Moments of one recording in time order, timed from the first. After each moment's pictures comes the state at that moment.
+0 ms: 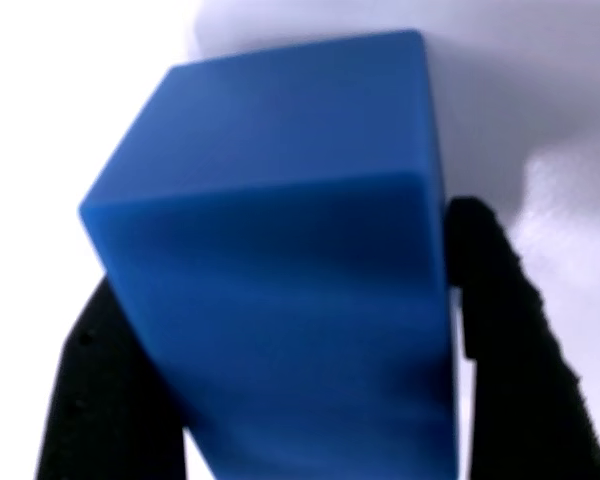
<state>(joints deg) -33.4 58.9 72.5 56.8 -60.4</state>
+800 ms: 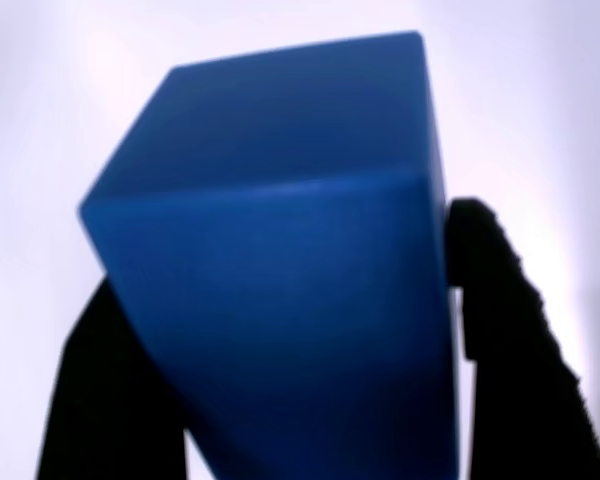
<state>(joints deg) 0.9 85.3 72.6 59.9 -74.4</state>
